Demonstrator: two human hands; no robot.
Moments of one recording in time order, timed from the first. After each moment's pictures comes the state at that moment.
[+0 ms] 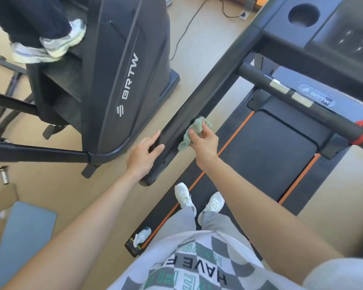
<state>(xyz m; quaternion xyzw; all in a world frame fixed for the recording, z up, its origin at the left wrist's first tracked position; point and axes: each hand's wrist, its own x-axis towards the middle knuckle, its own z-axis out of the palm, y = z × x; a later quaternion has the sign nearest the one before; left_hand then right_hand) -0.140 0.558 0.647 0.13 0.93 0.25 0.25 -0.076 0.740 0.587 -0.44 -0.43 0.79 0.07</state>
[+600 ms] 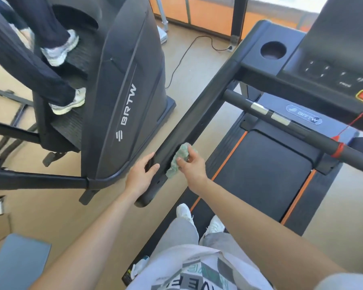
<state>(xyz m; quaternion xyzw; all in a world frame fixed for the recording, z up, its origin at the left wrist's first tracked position) -0.136 0.572 0.655 0.09 0.92 0.29 0.25 -0.061 0.732 0.606 -0.38 -0.46 0.80 0.02</state>
